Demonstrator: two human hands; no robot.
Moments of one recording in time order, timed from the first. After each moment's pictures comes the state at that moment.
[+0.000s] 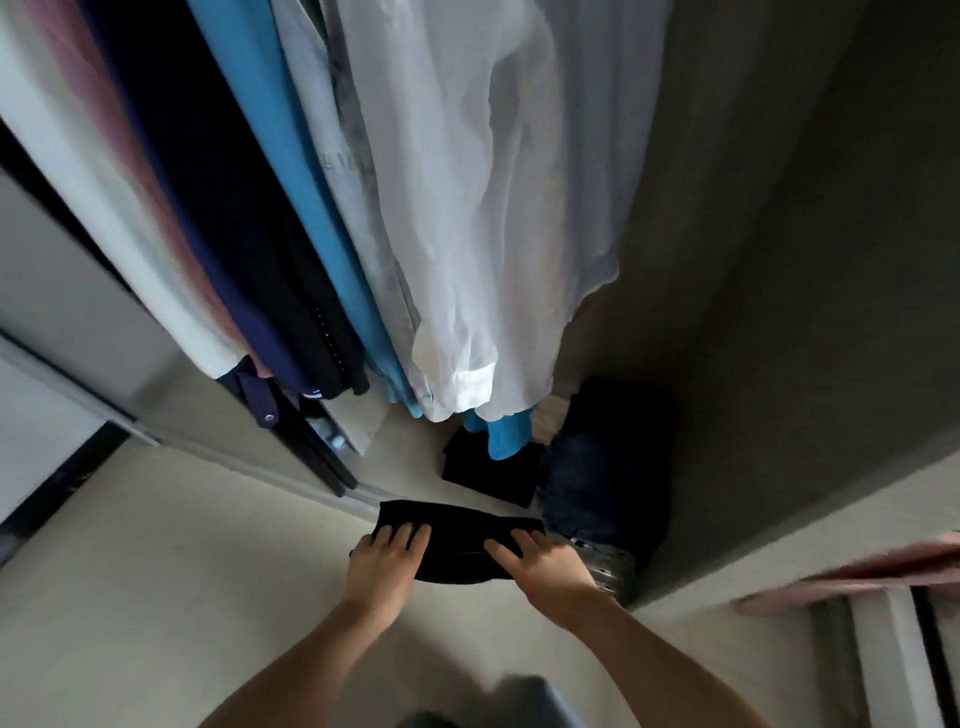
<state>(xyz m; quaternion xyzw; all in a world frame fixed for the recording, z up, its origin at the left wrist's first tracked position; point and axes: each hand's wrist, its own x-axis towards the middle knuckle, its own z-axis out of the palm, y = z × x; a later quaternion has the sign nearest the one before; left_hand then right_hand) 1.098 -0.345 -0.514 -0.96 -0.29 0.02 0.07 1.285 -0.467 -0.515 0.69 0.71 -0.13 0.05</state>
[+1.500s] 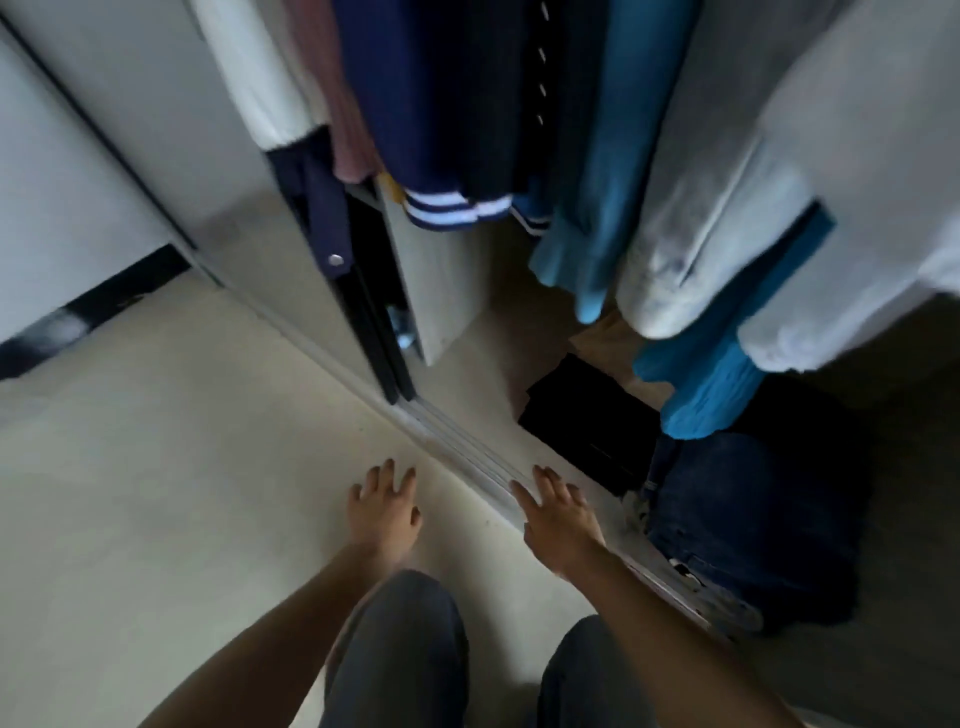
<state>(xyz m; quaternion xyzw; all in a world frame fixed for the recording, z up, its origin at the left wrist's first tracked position) 1.029 -0.246 -0.732 -0.80 -0.57 0.16 -0.11 1.242 -0.313 -0.737 0.67 0.70 -0.20 0.14</state>
